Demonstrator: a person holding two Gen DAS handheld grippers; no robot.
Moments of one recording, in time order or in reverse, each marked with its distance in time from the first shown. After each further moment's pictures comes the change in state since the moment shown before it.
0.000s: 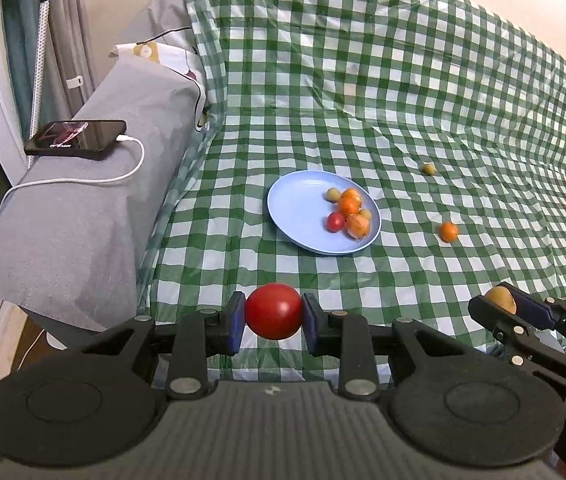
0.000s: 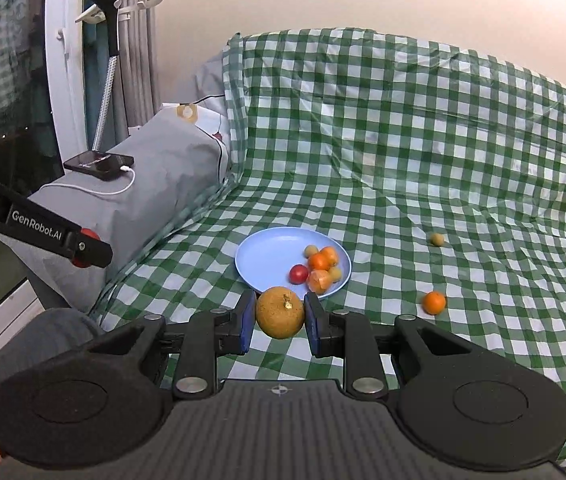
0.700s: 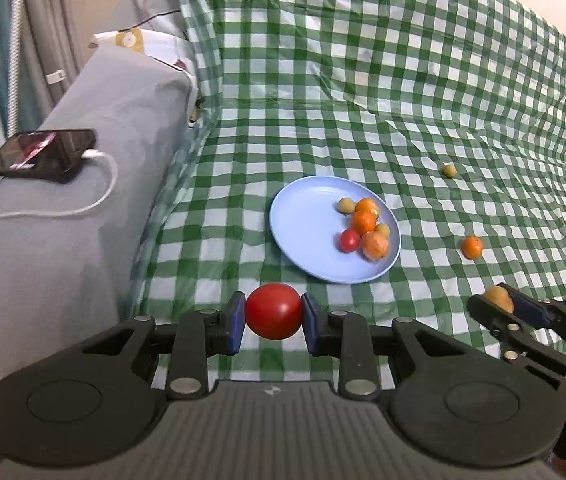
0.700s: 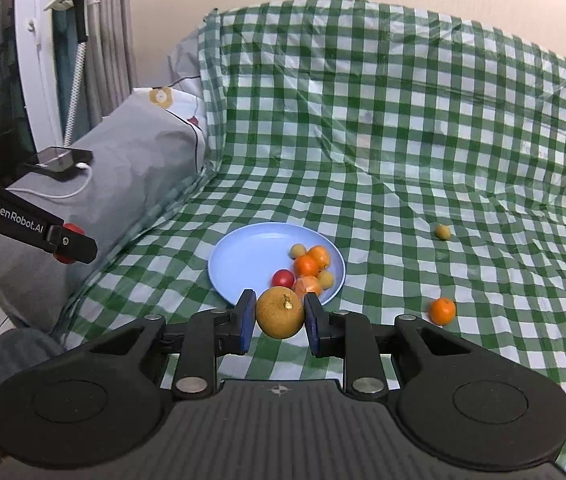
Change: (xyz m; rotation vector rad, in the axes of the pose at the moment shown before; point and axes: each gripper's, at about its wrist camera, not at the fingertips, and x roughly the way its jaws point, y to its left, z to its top) left arm 0.080 0.001 0.059 0.017 0.064 -0.004; right arm 0.085 -0.030 0.025 0.032 0.060 -0.017
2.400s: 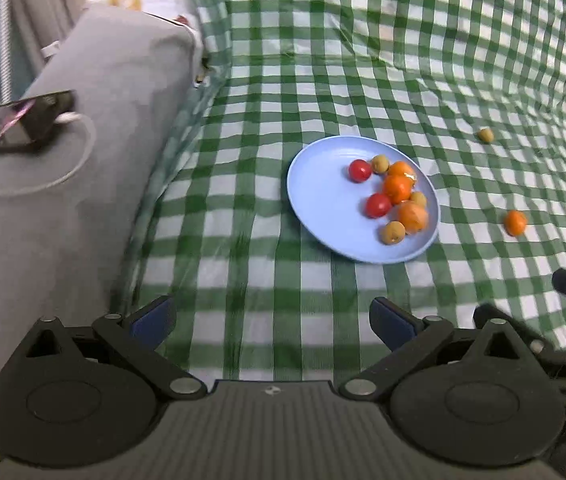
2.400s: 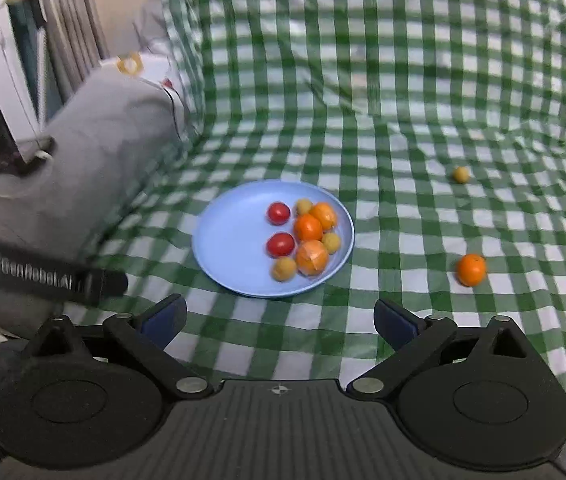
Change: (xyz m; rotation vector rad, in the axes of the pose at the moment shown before) left arm 0.050 -0.006 -0.008 0.001 0.097 0.078; right arm 0.048 -0.010 0.007 0.116 0.137 0.019
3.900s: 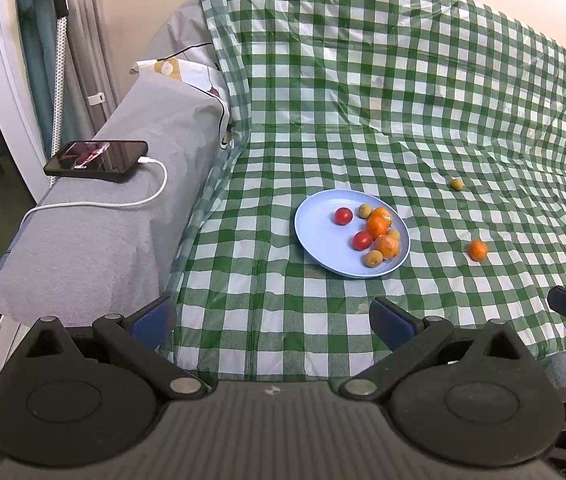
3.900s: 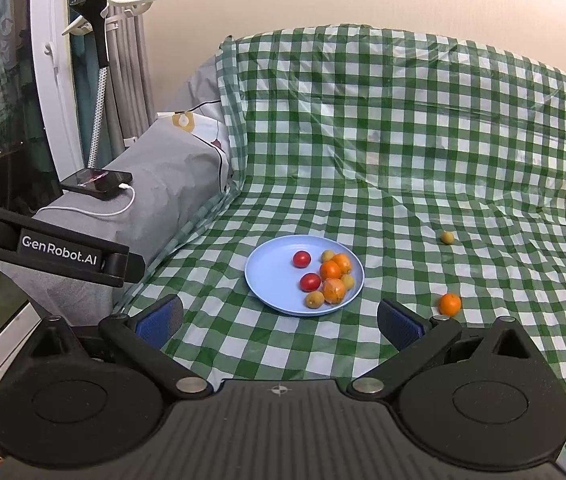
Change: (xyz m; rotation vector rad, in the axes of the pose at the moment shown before) left arm -0.111 0.006 -0.053 -0.018 -0.199 0.018; right arm -0.119 0.050 -0.033 -0.087 -0.178 0.005
